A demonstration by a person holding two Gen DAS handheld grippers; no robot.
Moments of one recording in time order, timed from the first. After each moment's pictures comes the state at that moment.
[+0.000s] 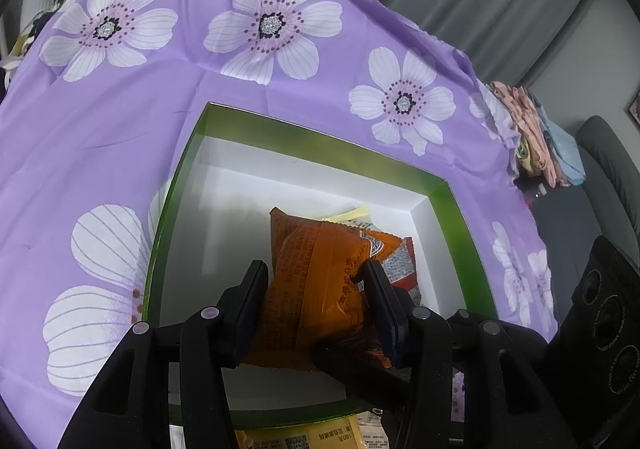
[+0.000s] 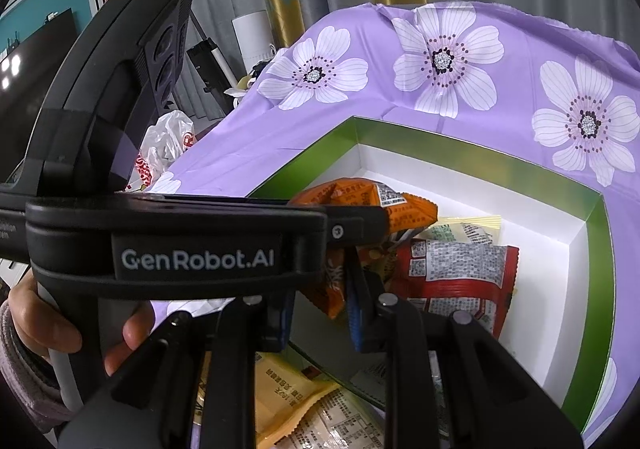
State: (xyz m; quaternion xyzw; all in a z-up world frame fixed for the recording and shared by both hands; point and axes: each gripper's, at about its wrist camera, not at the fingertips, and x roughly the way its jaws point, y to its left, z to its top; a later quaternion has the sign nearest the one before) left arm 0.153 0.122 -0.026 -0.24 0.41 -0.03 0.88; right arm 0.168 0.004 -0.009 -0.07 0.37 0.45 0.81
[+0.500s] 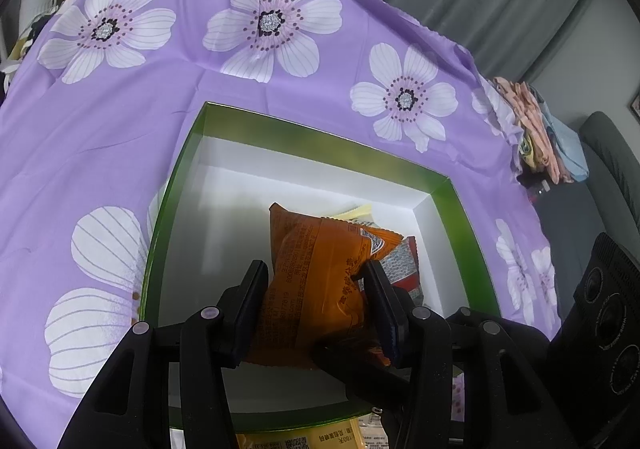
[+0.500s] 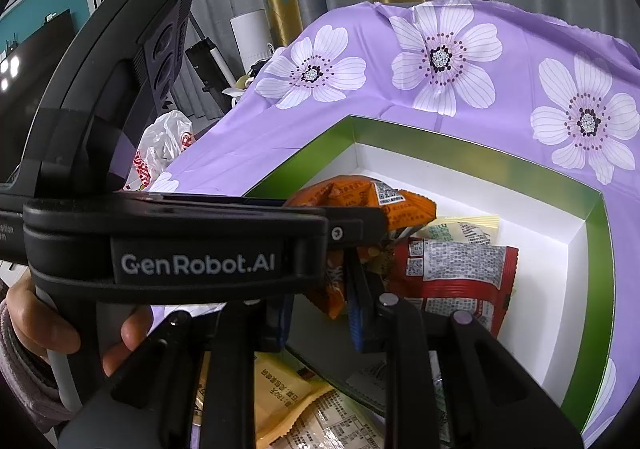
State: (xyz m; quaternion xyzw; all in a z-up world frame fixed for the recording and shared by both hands) left arm 0.157 0.123 -0.028 -0.24 0.41 -0.03 0.88; right arm 0.170 0.004 -0.010 -0.07 0.38 0.45 0.81
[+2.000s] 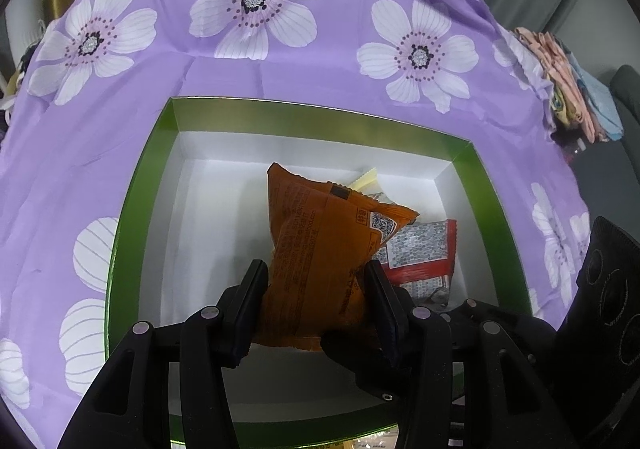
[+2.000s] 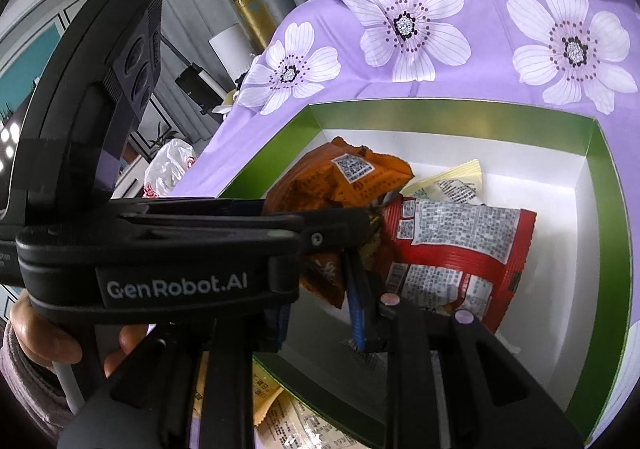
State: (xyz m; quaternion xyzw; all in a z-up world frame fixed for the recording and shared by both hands) left arm 0.189 0.084 -0.025 -0.15 0.48 0.01 0.86; right arm 0.191 -0.023 -0.028 0.05 0.43 0.45 0.78
